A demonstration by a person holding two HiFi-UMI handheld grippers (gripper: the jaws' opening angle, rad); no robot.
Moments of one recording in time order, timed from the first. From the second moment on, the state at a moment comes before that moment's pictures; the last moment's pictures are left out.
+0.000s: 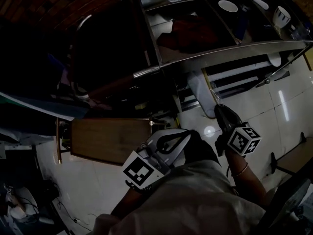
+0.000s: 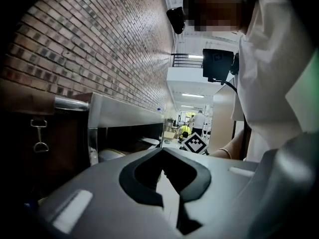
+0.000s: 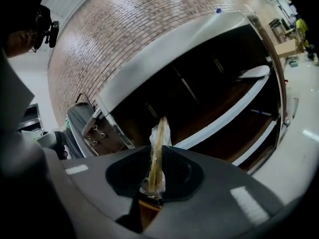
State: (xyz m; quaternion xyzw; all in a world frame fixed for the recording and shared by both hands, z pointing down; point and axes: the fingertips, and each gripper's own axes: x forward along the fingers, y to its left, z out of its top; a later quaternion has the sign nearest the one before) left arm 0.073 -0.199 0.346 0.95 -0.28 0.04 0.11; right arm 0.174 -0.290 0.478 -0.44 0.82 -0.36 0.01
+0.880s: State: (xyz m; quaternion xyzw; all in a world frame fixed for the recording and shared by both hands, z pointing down) left arm -0.028 0.040 0.301 0.99 -0.15 0.02 0.02; right arm 0.105 0.001 0.394 -0.55 0.77 -0.31 0.10
